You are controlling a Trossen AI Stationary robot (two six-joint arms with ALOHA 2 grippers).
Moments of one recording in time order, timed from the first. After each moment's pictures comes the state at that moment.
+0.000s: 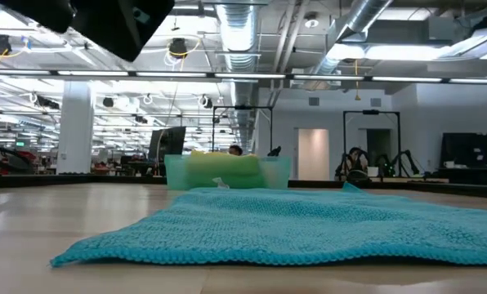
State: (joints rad) left arm -0.64 1.68 1.08 -0.23 -0.23 -0.13; right arm 1.01 1.76 1.43 -1.21 0.81 1.30
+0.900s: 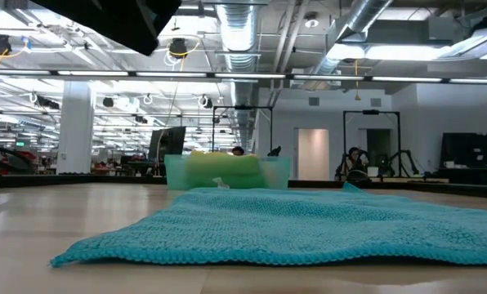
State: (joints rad) left arm -0.61 1.68 1.08 -0.22 -0.24 -0.14; right arm 0.98 1.76 1.43 -1.07 0.53 1.21
